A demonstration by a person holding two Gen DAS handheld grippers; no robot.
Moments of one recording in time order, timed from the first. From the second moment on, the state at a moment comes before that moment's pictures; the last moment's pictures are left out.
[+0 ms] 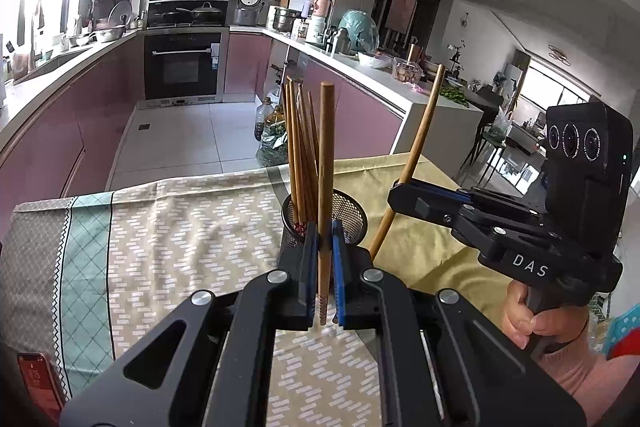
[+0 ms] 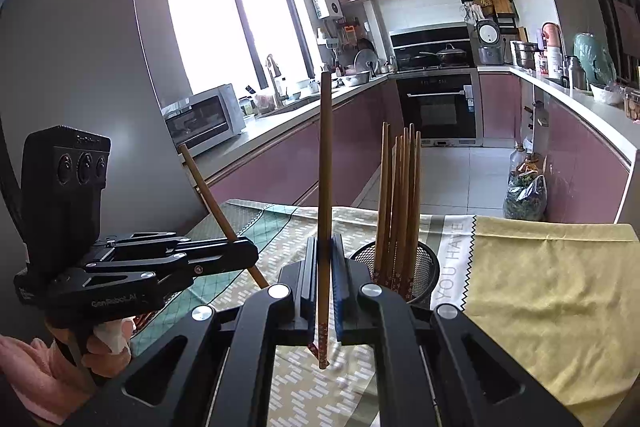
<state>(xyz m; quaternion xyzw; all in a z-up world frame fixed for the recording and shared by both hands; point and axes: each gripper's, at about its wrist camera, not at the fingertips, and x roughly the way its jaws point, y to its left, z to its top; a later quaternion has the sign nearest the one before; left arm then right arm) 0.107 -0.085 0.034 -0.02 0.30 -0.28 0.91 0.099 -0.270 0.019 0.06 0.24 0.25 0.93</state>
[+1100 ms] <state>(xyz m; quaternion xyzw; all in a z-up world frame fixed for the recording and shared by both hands) 0.119 -0.093 0.080 -0.02 0.25 -0.30 0.92 0.112 -0.282 0.047 0.06 0.21 0.25 0.94</state>
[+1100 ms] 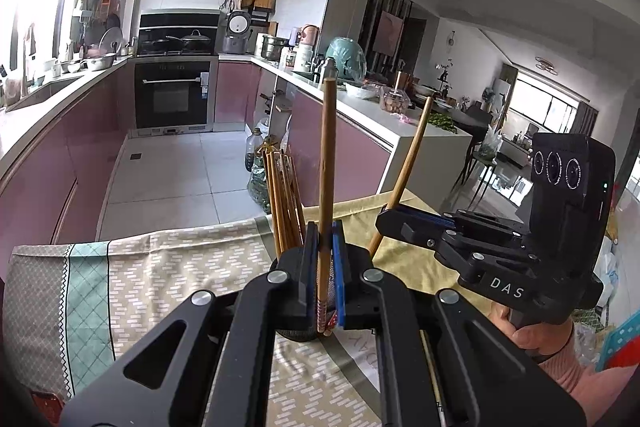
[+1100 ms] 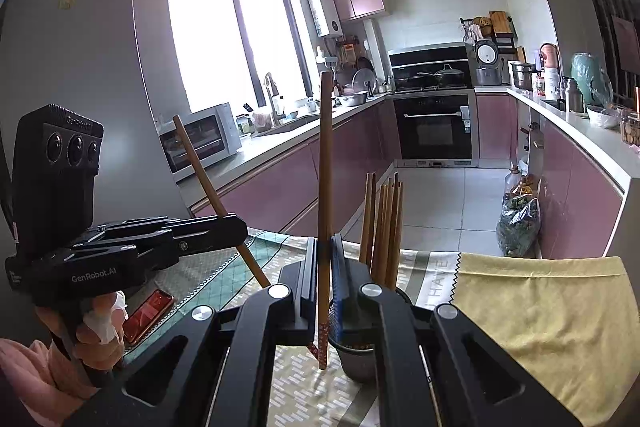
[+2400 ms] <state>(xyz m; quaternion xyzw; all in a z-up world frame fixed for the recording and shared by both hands) 0.143 -0.105 0.100 -0.03 0.25 -0.31 0.92 0.126 -0.289 0.060 0.06 0.20 0.23 0.95</state>
